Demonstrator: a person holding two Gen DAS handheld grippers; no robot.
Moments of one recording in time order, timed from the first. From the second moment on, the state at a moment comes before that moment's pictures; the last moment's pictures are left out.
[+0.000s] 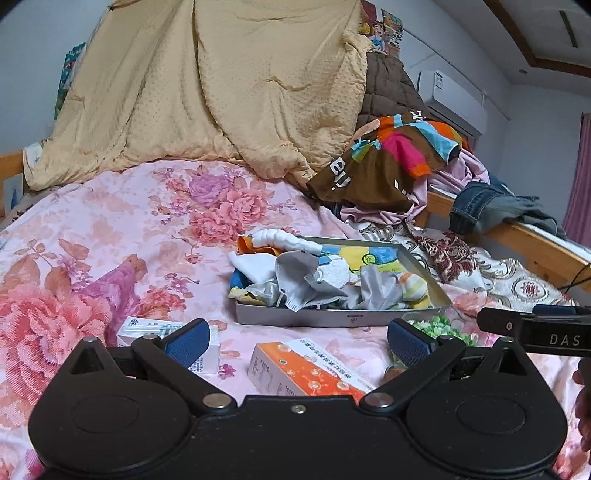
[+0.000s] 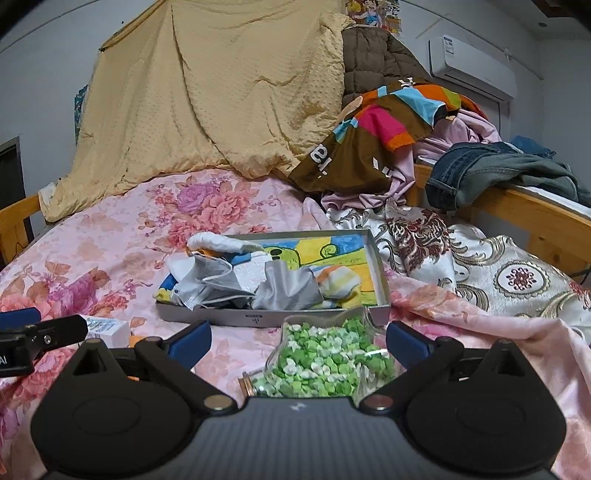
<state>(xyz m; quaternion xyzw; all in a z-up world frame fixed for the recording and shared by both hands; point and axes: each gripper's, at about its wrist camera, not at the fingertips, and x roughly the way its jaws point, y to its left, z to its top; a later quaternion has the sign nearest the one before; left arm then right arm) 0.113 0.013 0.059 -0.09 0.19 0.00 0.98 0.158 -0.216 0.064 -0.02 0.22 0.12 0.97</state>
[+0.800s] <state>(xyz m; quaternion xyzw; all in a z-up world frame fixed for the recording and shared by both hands) 0.093 0.000 0.034 -0.10 0.21 0.03 0.97 0.133 -0.235 0.041 0.00 0.22 0.11 0.97</state>
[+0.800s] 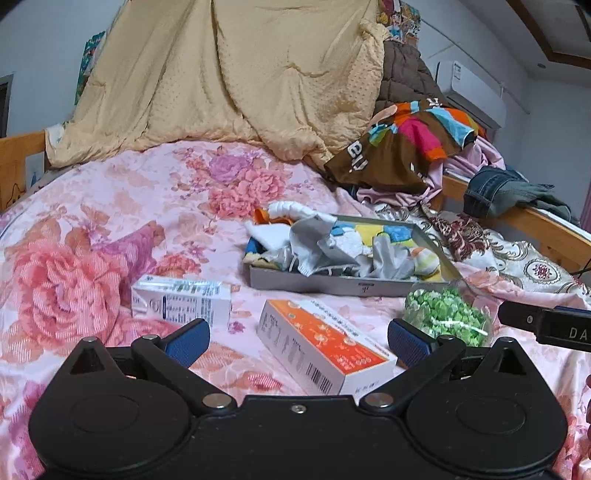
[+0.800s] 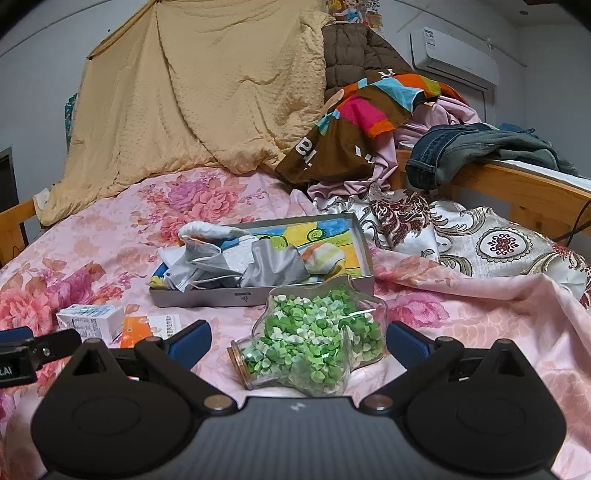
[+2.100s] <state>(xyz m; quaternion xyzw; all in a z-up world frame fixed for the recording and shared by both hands) 0.083 0.002 0.006 -0.11 0.26 0.05 0.96 0.120 -0.223 0.007 -0.01 0.25 0.13 0.96</state>
